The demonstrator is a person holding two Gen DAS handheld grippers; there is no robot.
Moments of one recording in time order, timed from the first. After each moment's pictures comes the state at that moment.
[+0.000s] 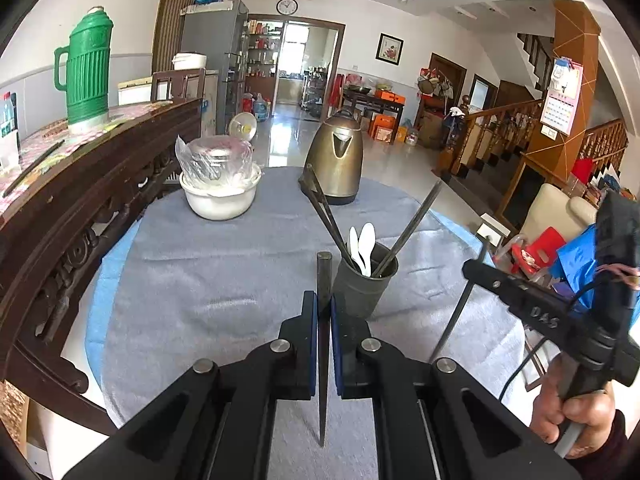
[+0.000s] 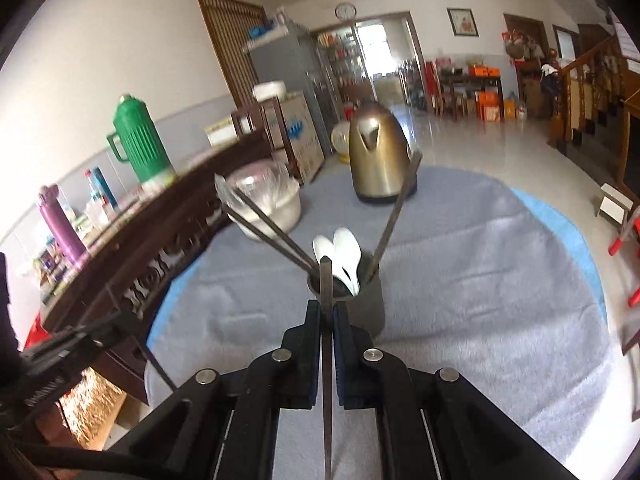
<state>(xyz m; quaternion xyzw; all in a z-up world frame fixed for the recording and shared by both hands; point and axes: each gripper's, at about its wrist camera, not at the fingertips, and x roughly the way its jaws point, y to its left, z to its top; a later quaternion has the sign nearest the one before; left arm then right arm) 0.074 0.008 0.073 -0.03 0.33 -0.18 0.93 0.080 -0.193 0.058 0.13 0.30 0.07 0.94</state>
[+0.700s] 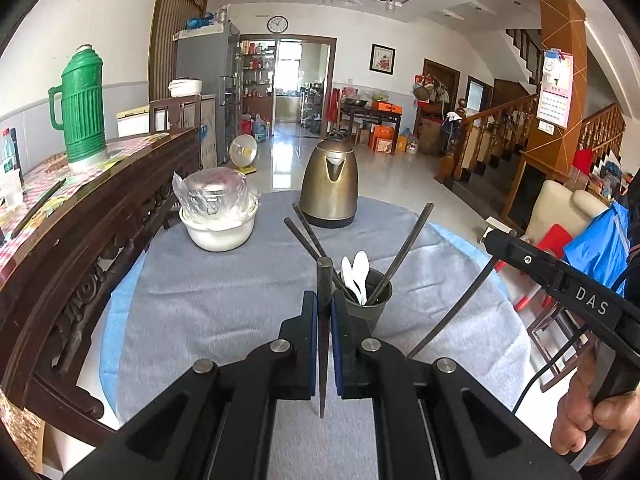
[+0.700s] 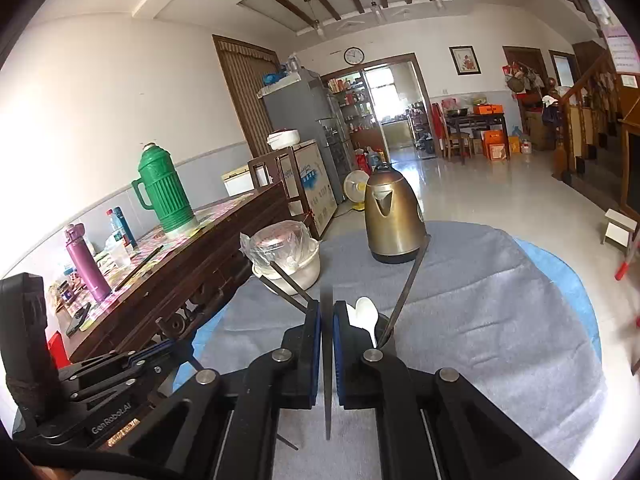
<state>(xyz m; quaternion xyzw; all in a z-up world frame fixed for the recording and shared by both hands) 0.075 -0.012 0.099 0.00 0.29 -0.17 0.94 0.056 -0.194 0.112 0.14 0.22 0.08 0.96</state>
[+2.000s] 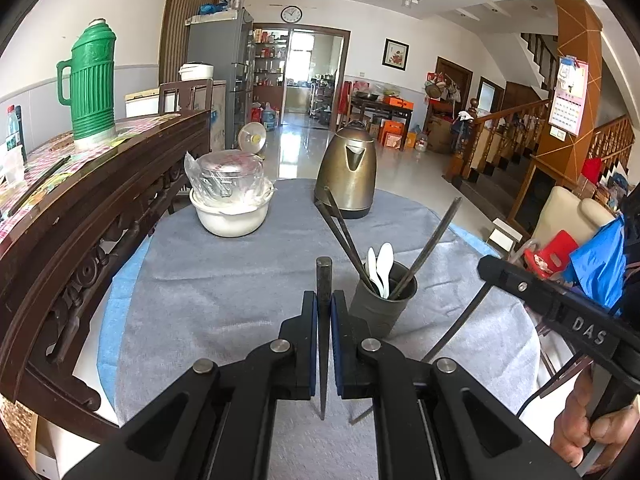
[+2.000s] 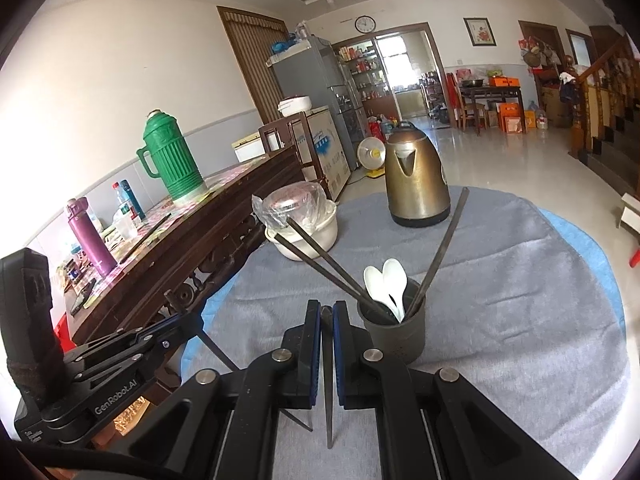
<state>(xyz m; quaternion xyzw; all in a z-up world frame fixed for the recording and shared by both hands) 0.100 0.011 0.080 -0.02 0.31 -0.16 0.94 0.083 -0.171 0.084 0.13 0.27 0.11 0.95</state>
